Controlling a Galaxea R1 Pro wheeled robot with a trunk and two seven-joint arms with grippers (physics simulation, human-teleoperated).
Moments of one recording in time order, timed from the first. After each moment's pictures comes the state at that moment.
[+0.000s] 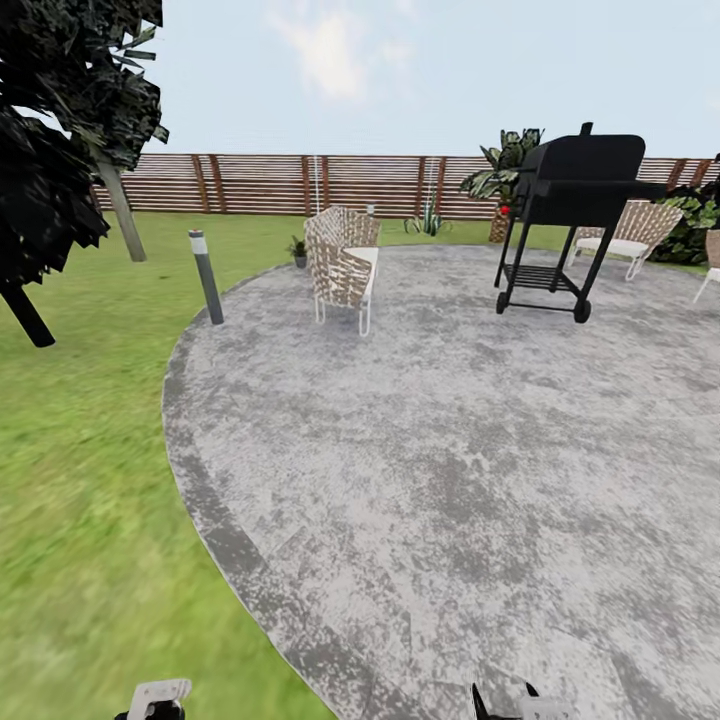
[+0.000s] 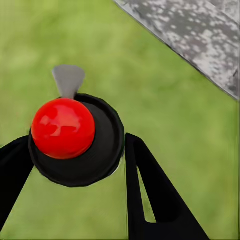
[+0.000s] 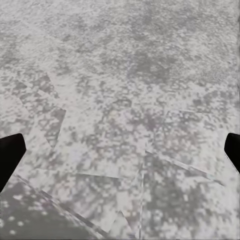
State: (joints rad) left arm -0.40 0.19 0.23 -0.08 -0.09 -0.33 -0.20; right arm -0.33 -0.02 -0.76 -0.05 0.69 -0.82 0.09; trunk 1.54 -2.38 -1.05
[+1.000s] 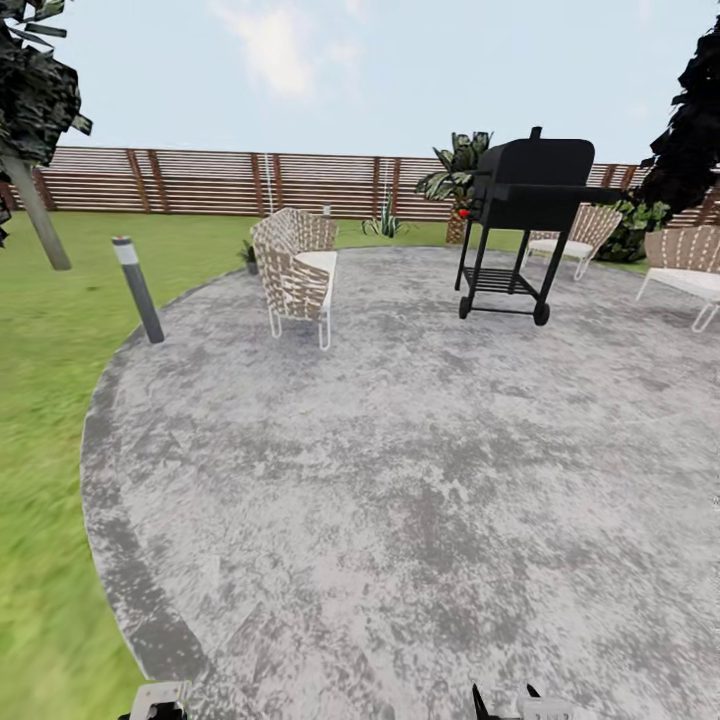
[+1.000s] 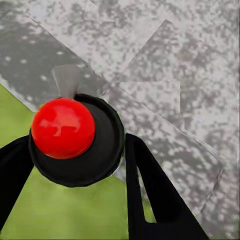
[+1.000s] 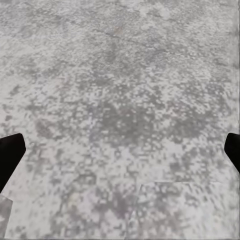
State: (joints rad) left arm -0.40 0.18 0.23 -0.08 -0.09 -0.34 -0.20; right arm -0.33 -0.02 -0.76 -0.05 0.68 -0.82 0.09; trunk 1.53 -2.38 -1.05
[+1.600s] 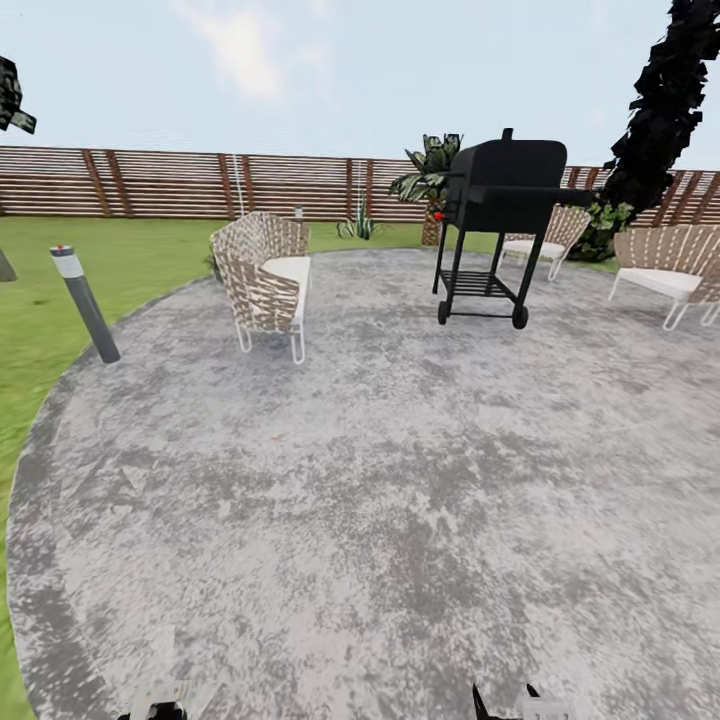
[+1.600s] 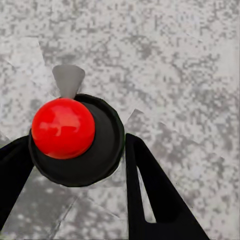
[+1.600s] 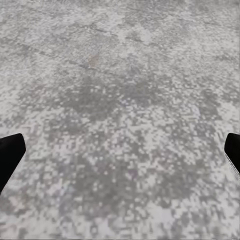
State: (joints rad) left arm -0.40 0.18 0.23 -0.08 -0.09 -0.34 -0.20; right arm -0.33 -0.02 -0.76 -0.05 0.68 -0.82 0.09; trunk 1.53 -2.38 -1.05
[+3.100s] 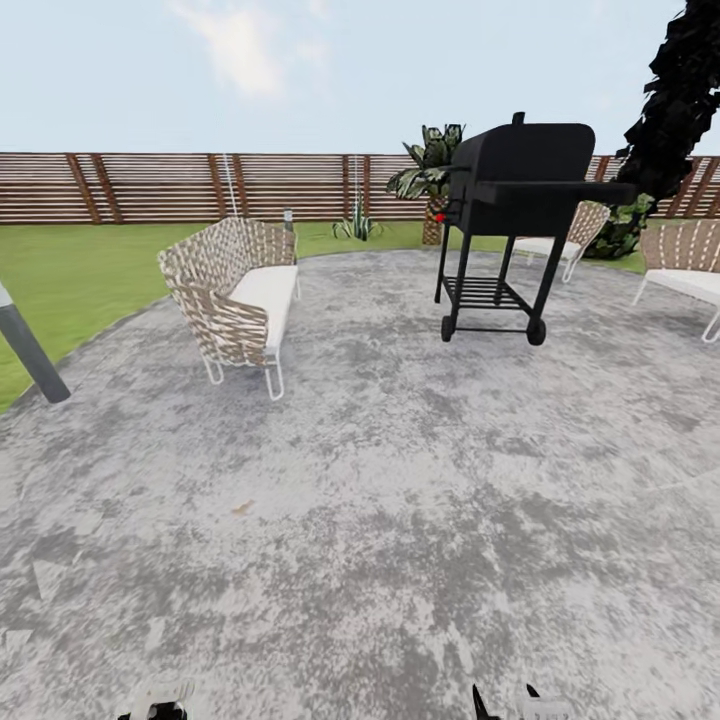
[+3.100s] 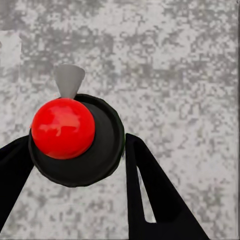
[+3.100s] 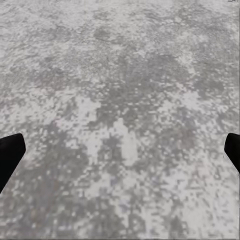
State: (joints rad) left arm -0.40 0.18 0.23 -0.08 -0.09 -0.34 -0.20; right arm -0.33 -0.02 -0.76 -0.05 0.68 -0.82 0.09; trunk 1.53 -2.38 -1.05
